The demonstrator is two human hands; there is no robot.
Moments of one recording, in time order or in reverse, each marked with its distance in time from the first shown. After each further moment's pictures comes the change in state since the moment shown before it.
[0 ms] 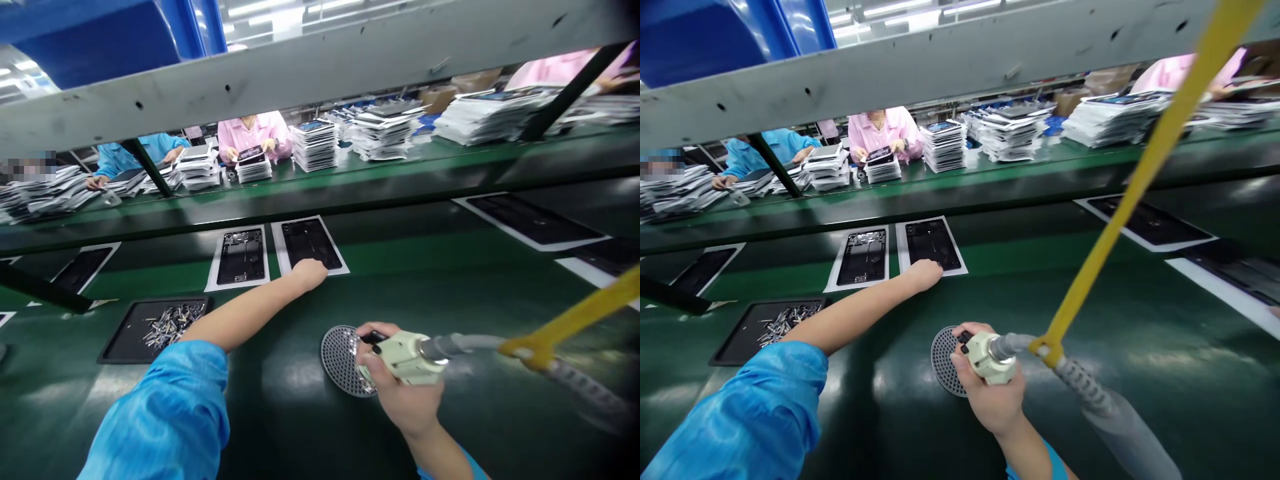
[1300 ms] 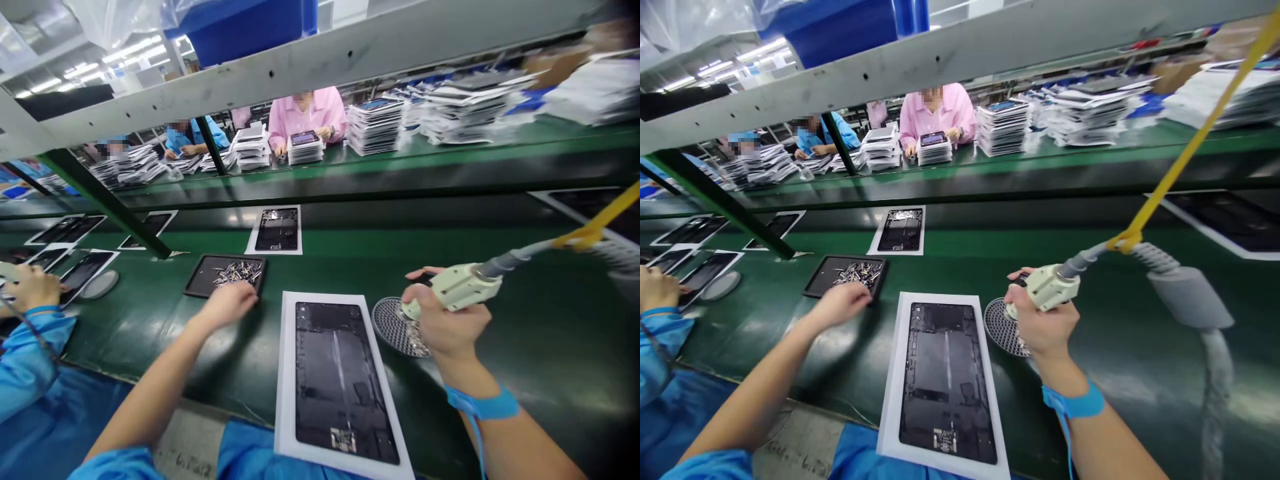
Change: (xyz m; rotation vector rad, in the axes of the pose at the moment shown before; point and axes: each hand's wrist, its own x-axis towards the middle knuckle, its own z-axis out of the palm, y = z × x) left_hand -0.360 -0.032 0.059 -0.375 0.170 -0.562; right_hand 0.021 0.007 0.035 0.074 0.148 -0.025
